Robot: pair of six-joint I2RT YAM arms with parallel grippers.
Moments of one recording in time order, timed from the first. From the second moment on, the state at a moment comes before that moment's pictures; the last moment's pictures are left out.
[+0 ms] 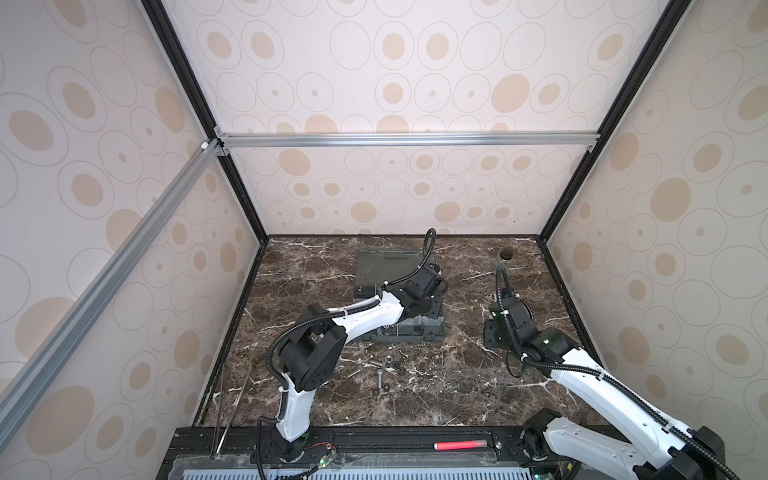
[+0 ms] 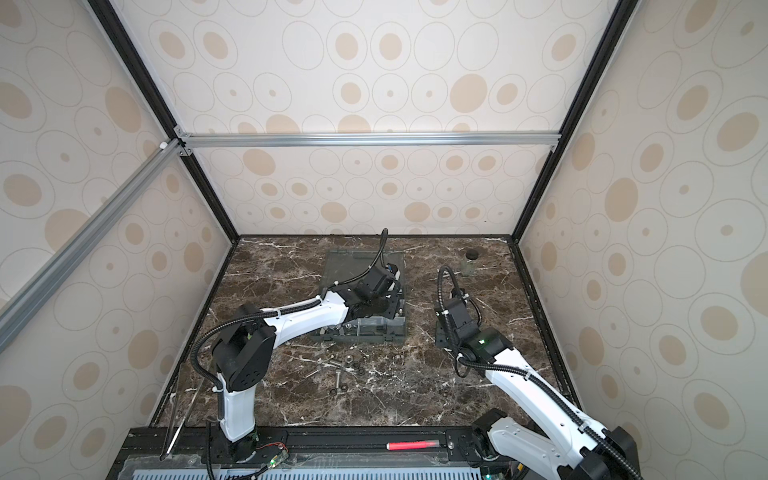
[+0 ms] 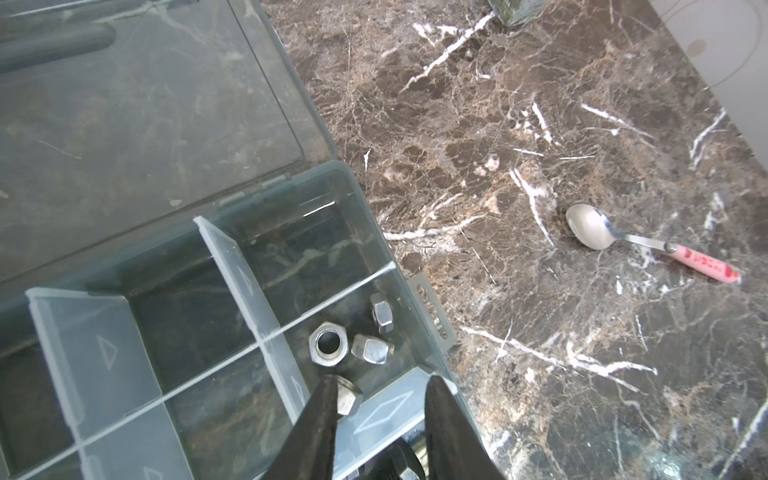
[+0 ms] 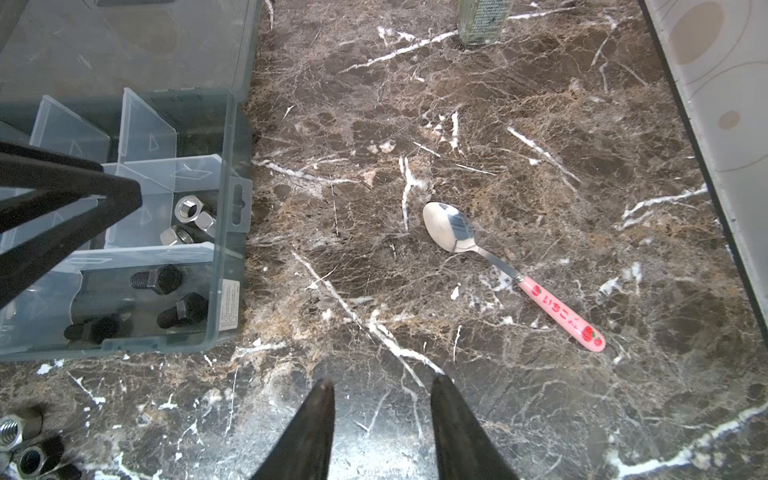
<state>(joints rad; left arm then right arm) -0.82 1.94 1.45 -0.34 -0.07 -0.37 0.51 0.98 0.76 -0.72 0.37 0.49</state>
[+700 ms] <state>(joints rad) -0.78 1.71 1.24 -0.27 -0.06 -0.44 0.51 1.01 0.76 -0.69 0.28 0.49</state>
